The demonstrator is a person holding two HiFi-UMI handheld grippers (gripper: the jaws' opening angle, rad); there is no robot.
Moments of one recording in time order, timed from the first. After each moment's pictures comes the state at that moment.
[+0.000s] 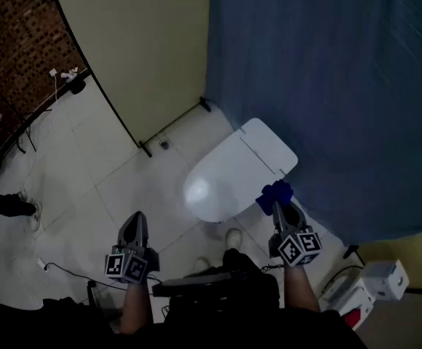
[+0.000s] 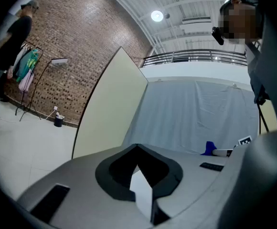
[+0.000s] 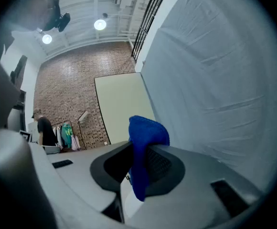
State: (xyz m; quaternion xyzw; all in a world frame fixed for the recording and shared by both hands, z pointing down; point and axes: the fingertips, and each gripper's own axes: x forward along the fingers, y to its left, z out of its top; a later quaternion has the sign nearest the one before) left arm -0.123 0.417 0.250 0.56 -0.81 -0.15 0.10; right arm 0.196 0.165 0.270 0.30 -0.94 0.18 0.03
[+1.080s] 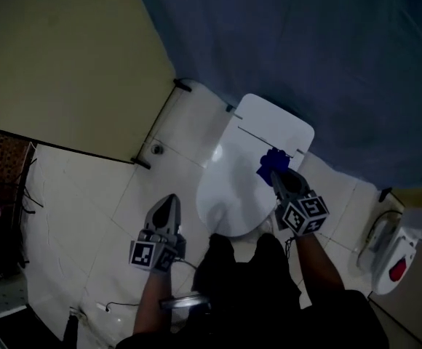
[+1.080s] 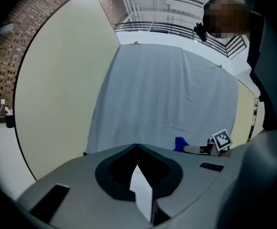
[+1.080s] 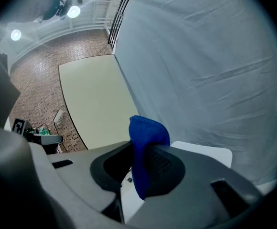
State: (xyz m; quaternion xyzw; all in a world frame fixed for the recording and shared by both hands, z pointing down) left arm -0.168 0.093 0.297 0.73 -0.67 -0.03 0.14; right arm 0.081 -0.035 0.383 0.37 -0.89 0.26 0.07
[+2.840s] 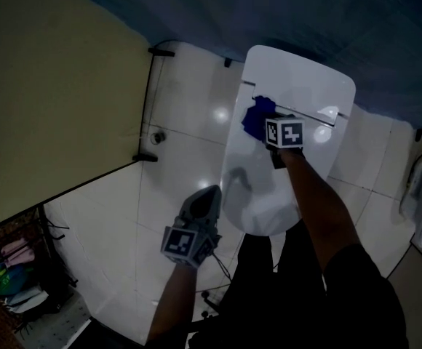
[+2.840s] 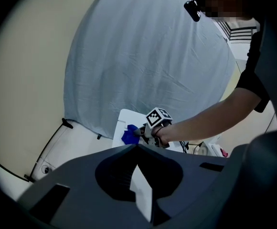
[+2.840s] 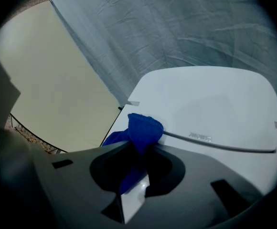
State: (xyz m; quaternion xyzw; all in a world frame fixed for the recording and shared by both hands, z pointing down) left arm -0.152 -0.024 0.509 0.80 -0.50 0.13 0.30; right arm -0.022 -0.173 0.734 0.43 -0.71 0.47 0.30
